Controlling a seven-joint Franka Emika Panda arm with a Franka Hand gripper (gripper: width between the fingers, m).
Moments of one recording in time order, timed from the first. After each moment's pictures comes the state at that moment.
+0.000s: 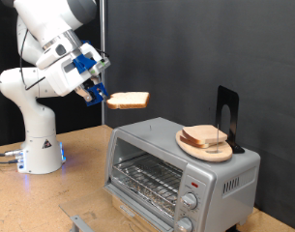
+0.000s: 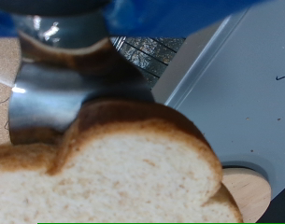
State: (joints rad) arm -0.27 -0.63 0.09 -2.62 0.72 2.21 -0.31
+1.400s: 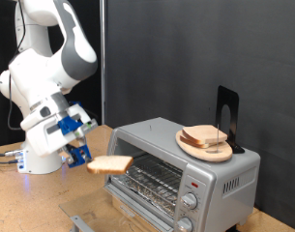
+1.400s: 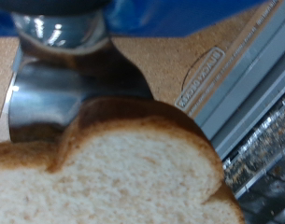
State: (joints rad) arm -0.20 -0.26 0.06 -2.75 1.18 2.74 -0.93
